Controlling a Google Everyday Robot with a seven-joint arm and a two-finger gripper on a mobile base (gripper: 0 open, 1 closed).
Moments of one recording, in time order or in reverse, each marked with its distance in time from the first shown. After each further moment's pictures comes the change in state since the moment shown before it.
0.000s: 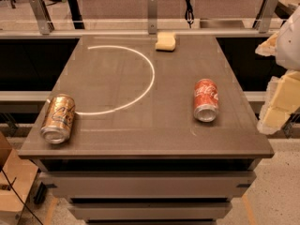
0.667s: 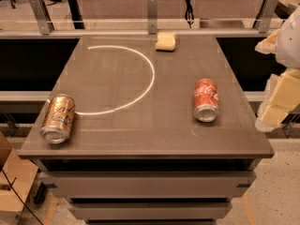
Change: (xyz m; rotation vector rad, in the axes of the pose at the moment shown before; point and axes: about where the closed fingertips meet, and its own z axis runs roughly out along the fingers) arm -0.003 -0.003 -0.002 0.016 -0.025 0.009
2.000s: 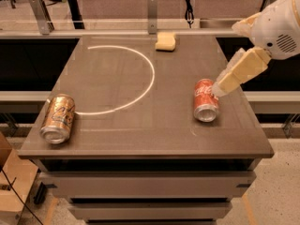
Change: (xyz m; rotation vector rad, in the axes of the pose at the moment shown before) arm -0.068 -0.057 0.016 0.083 -0.419 0.120
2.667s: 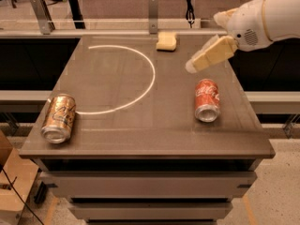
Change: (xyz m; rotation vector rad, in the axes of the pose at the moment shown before) arm -0.035 -0.055 0.053 0.050 -0.243 0.073
